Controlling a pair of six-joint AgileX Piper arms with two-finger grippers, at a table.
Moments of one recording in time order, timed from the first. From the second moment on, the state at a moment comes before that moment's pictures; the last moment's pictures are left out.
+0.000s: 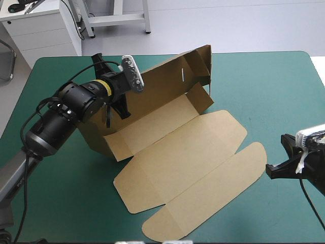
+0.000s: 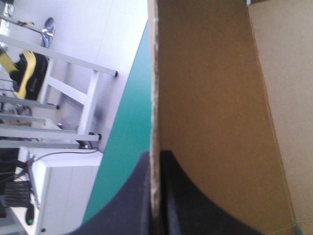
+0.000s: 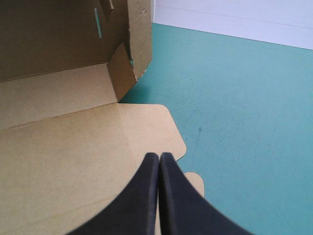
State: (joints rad) left arm -0.58 1.43 -1.50 0.33 0.75 0.60; right arm 0.15 0.61 -1.02 0.11 0.91 -0.16
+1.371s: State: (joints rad) left arm -0.73 1.08 -0.92 0.42 0.35 0.77; right arm 0.15 0.61 -1.02 0.12 0.90 -0.13
